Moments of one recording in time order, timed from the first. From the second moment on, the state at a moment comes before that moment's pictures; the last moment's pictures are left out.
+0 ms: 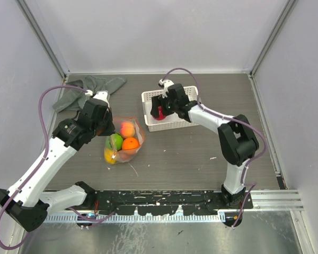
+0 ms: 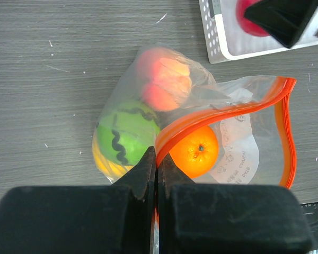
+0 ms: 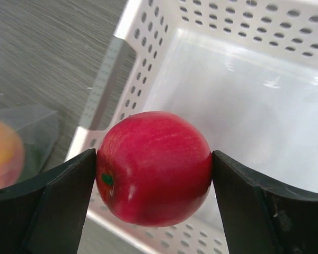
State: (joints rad) left arm -0.57 1.06 1.22 -0.93 -0.25 -0.49; right arm 0.55 1.90 1.32 -0.05 -0.16 0.19
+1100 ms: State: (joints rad) left arm -0.57 1.08 1.22 -0.93 -0.25 -0.49; right arm 0.93 1.30 1.10 0.09 -0.21 0.03
